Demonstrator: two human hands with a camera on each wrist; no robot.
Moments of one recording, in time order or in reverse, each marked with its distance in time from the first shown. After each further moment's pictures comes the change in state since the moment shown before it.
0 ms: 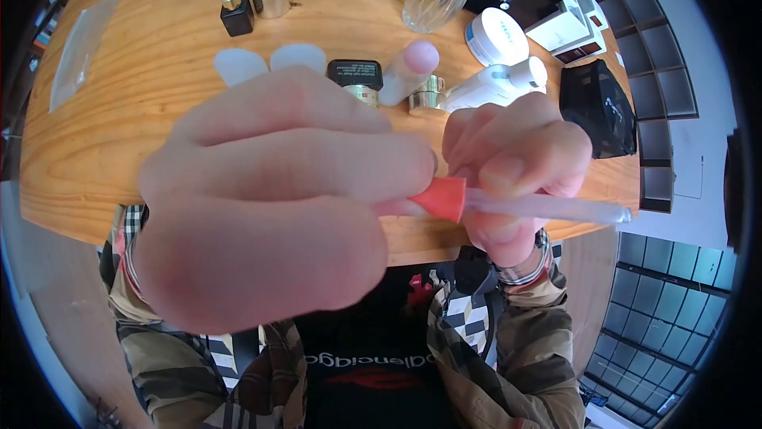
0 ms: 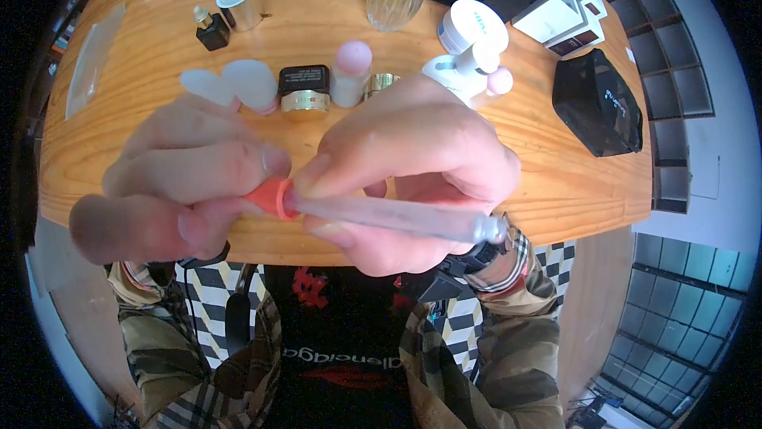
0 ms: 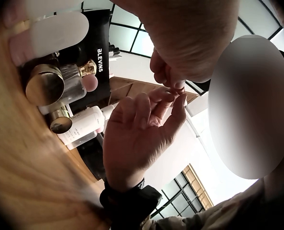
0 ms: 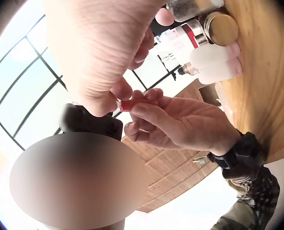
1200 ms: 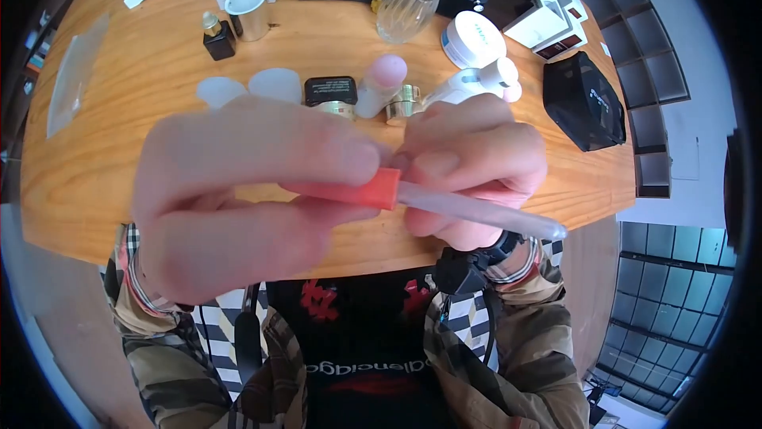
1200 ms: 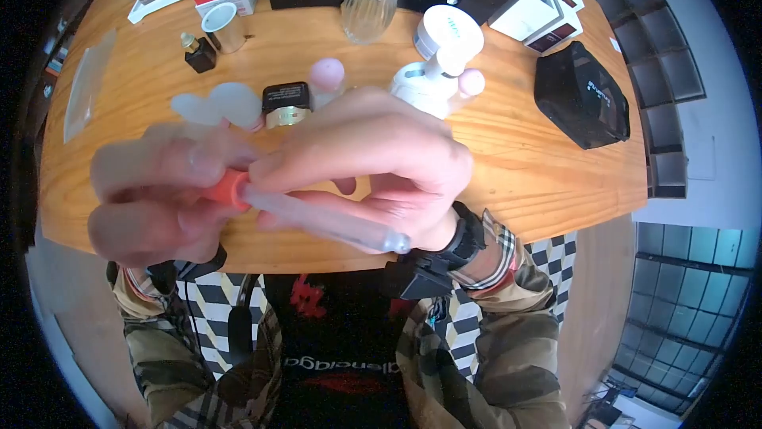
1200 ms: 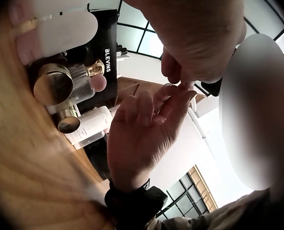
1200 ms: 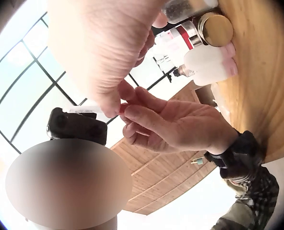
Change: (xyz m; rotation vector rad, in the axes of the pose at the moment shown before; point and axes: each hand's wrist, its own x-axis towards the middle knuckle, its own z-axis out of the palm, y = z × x) left_hand 0.001 0.020 -0.005 -0.069 -0.001 -0.178; right_hand 0.009 0.014 -0.006 -0.301 -0.060 -0.281
